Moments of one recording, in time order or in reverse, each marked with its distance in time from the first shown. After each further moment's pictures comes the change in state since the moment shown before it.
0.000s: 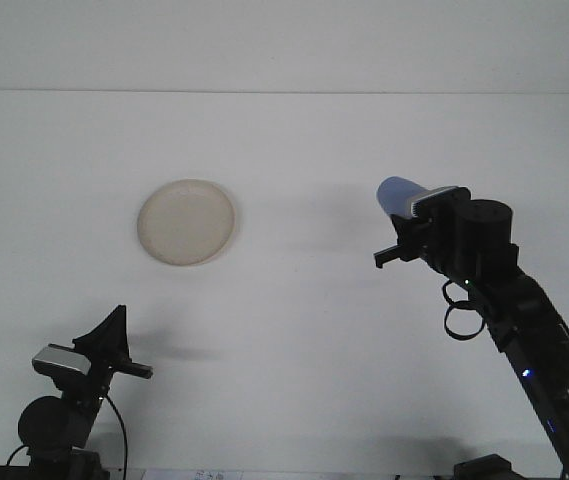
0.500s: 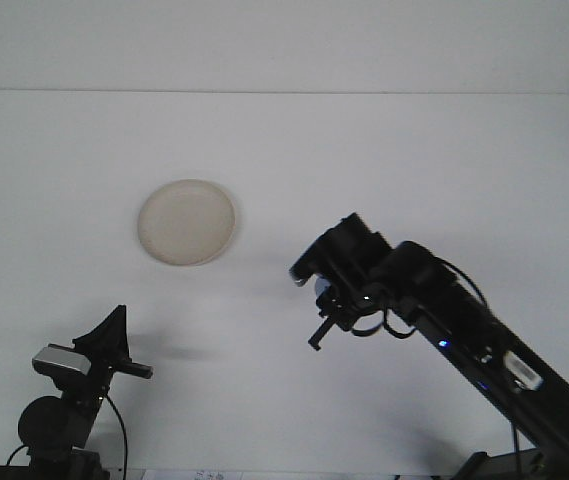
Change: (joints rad) left arm 0.000 0.000 0.000 0.000 0.000 0.000; right arm 0.481 0.327 0.385 -0.720 0.203 -0.095
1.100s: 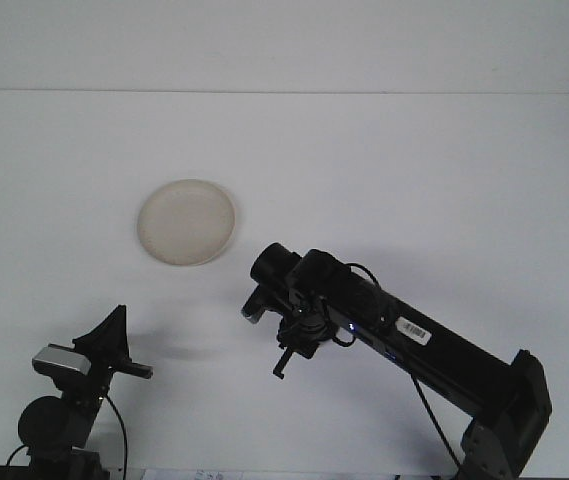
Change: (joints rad) left arm 0.000 0.000 0.000 0.000 0.000 0.000; right arm 0.124 0.252 -0.001 -0.023 -0.056 -0.016
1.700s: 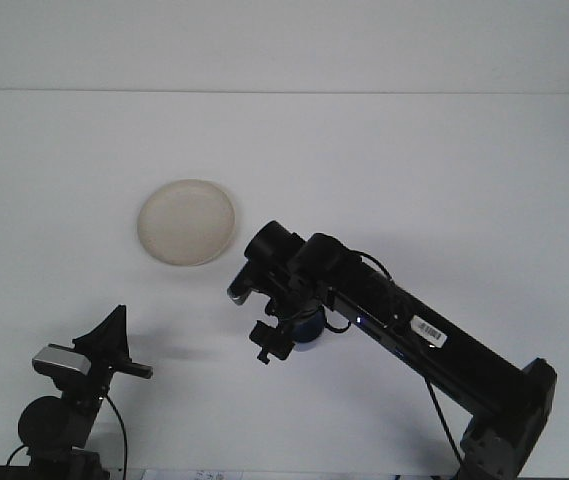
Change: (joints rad) left arm 0.000 0.000 0.000 0.000 0.000 0.000; right arm 0.000 0.003 0.205 -0.040 -0.089 -0.007
